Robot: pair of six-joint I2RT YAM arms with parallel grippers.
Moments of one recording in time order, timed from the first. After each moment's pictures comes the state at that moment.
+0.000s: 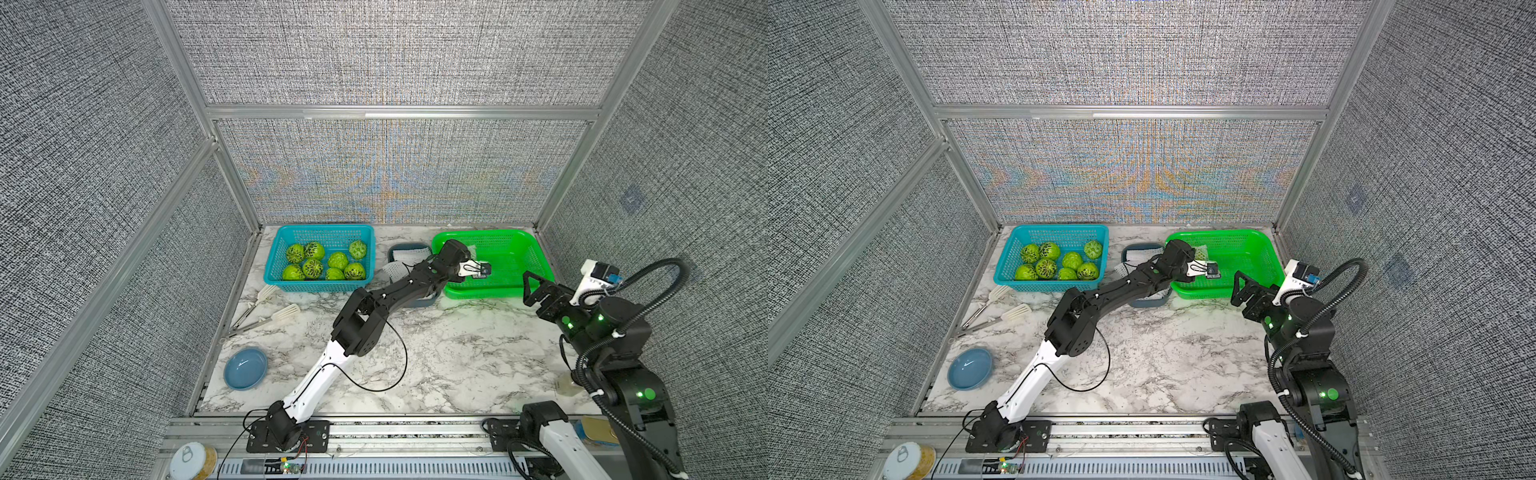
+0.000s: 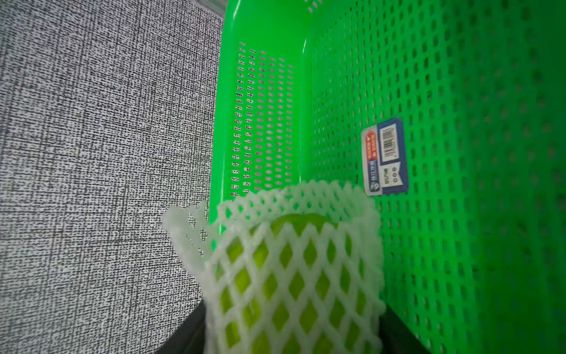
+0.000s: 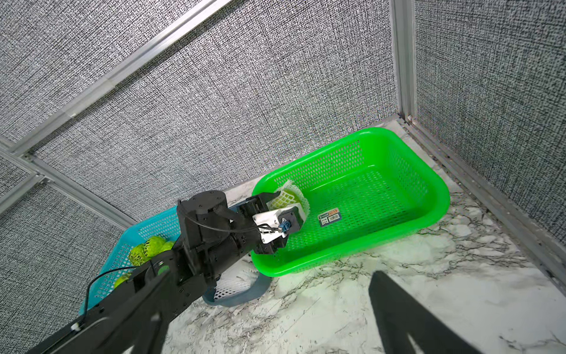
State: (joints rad) left arm -0.88 2.58 2.23 -0.15 -0.12 1.05; right arm 0.14 0.56 0.97 -0.63 0.07 0.49
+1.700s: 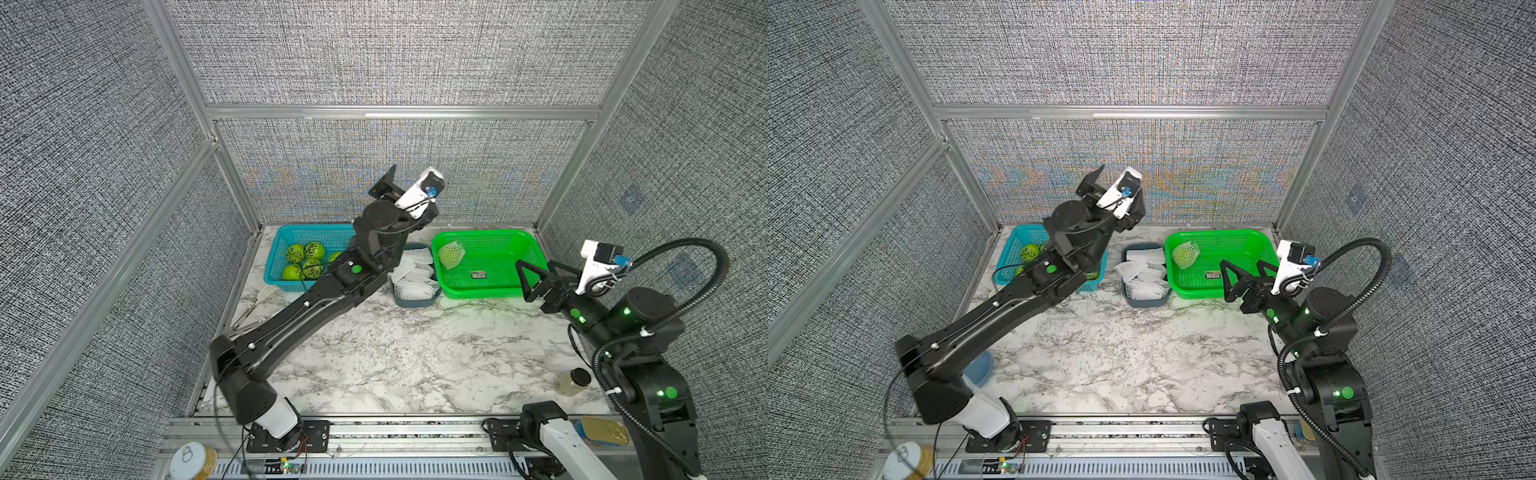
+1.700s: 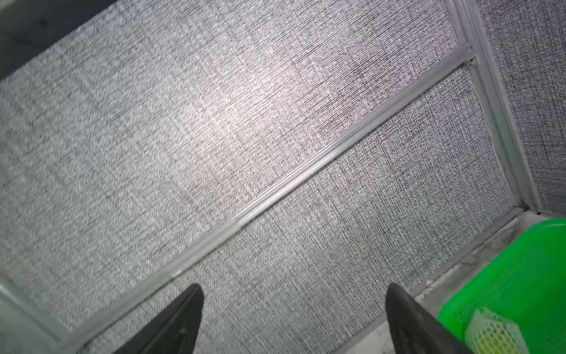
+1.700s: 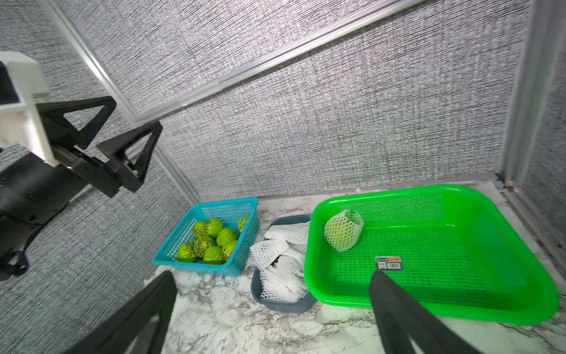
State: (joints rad) left arm -0.89 1.51 1.63 0.06 -0.52 0.60; right arm 0.14 0.66 1.15 -0.58 -0.25 0.37
